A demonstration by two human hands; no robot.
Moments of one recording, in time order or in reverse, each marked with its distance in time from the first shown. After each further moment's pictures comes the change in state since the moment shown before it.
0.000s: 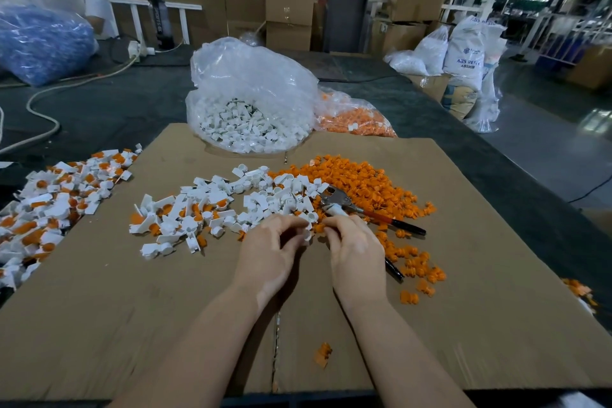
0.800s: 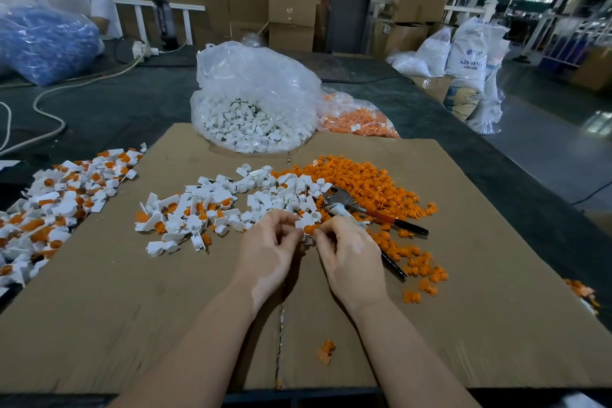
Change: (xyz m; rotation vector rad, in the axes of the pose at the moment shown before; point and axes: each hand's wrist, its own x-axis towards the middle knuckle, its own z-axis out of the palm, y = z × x) left_hand -0.003 -0.001 -0.003 -0.237 -0.012 -0.178; right_hand -0.001 -0.004 -0.002 0.044 -0.106 -0.061
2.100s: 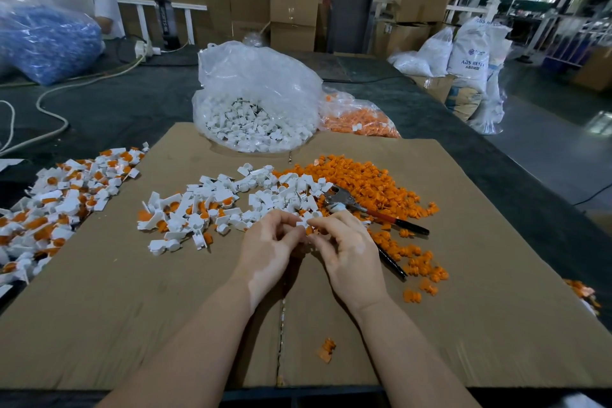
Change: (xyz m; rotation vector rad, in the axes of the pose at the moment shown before) left_hand 0.003 0.001 -0.001 -0.138 -0.048 -0.084; right_hand 0.002 0.000 -0.004 0.121 -0.094 -0.045
